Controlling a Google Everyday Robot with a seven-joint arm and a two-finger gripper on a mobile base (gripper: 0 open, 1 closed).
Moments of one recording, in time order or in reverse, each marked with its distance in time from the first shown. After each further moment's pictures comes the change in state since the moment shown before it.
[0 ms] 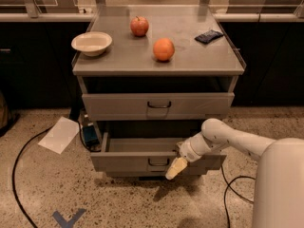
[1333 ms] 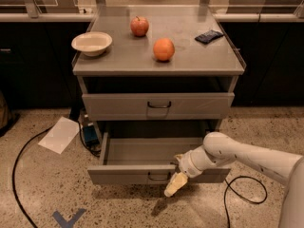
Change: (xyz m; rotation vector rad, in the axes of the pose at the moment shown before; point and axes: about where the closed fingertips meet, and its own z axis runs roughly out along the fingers) arm 0.012 0.070 -0.001 -0.029 -0.022 -0.021
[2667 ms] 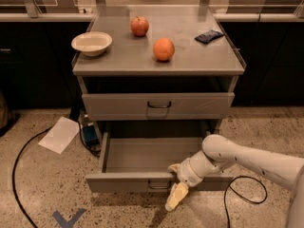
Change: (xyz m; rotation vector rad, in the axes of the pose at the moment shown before) arm 0.000 0.062 0.000 -0.188 0.008 -0.045
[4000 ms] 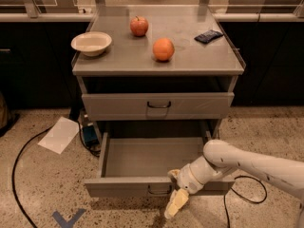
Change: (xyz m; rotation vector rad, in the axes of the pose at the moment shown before) arm 0.003 0.035 0.003 -0.047 -0.017 0.047
